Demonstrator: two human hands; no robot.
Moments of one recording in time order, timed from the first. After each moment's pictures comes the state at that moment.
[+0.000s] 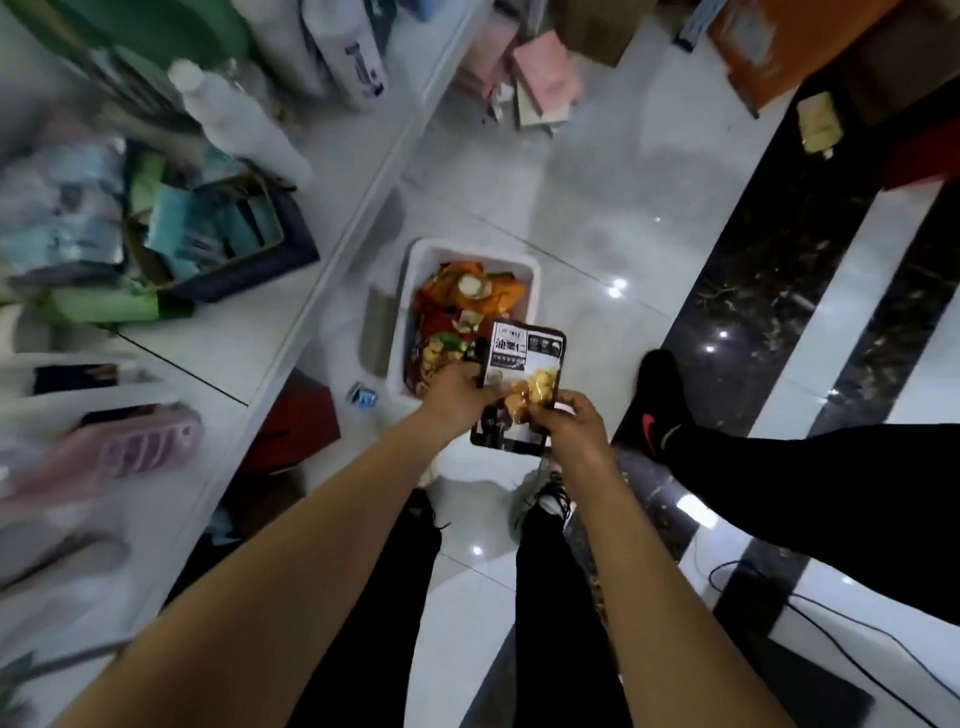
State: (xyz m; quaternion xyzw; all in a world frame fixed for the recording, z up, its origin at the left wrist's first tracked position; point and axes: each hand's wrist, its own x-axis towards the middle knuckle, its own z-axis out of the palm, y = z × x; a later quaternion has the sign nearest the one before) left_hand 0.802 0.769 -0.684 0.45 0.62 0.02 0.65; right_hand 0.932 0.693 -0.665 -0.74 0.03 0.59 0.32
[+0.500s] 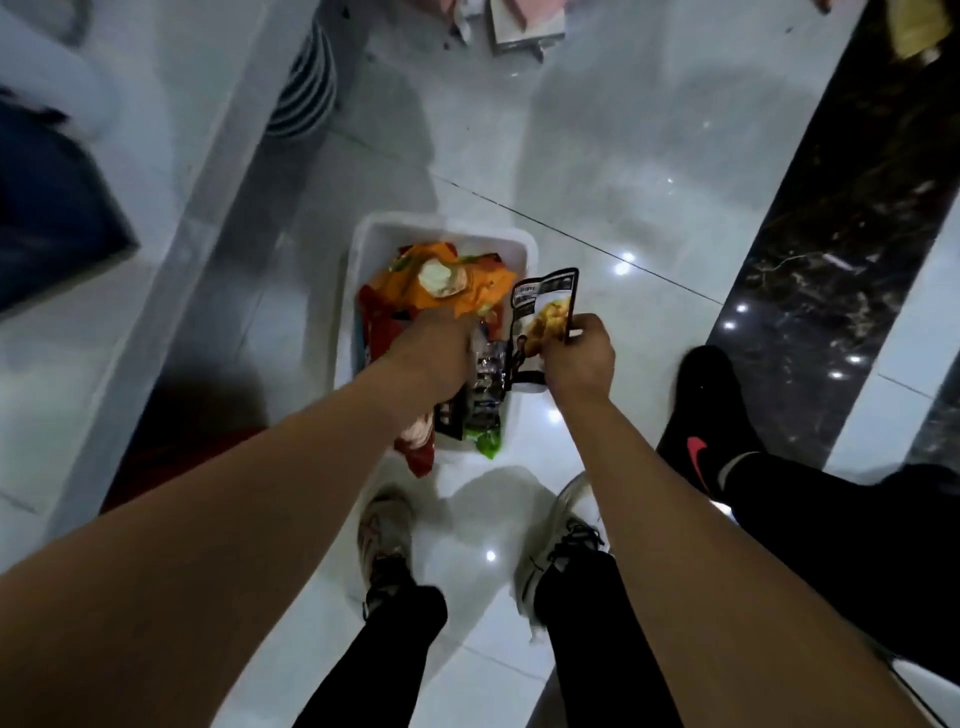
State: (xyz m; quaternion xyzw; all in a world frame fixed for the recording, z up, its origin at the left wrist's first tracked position) left_hand 0.836 0.854 -0.901 0.79 0.47 -0.19 0.34; right_hand 0.985 0.783 -0.922 -0.88 -0.16 0.40 0.23
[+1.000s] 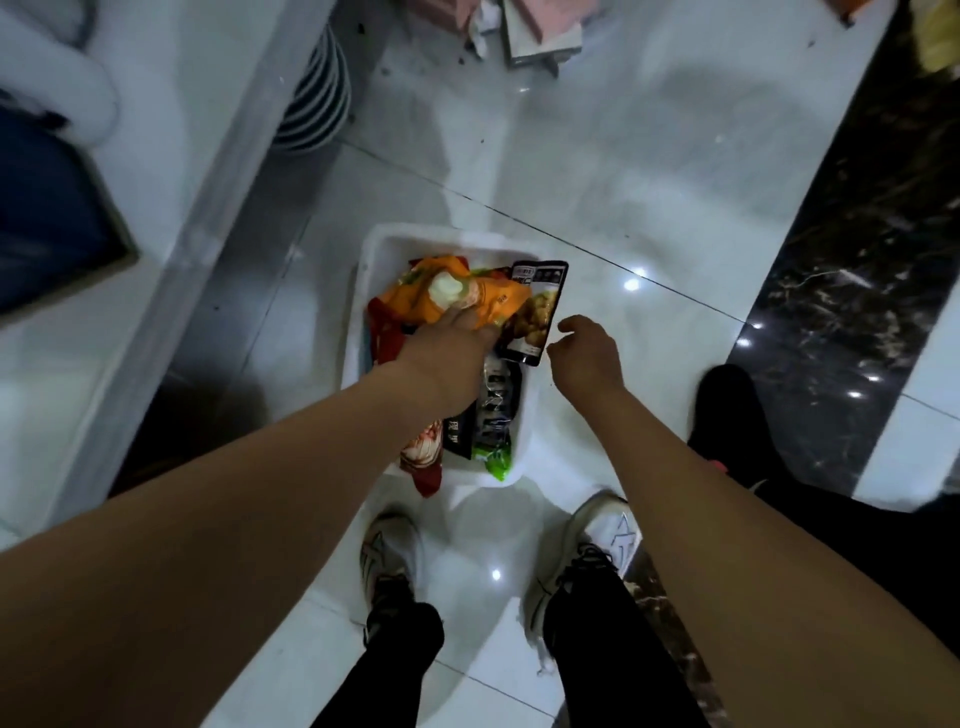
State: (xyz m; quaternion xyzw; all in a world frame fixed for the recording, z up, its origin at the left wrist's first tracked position) left_hand 0.838 0.865 -0.904 0.84 0.40 -0.27 0.26; right_hand 1.000 0.803 -0.952 -0.83 -0.31 0.45 0.11
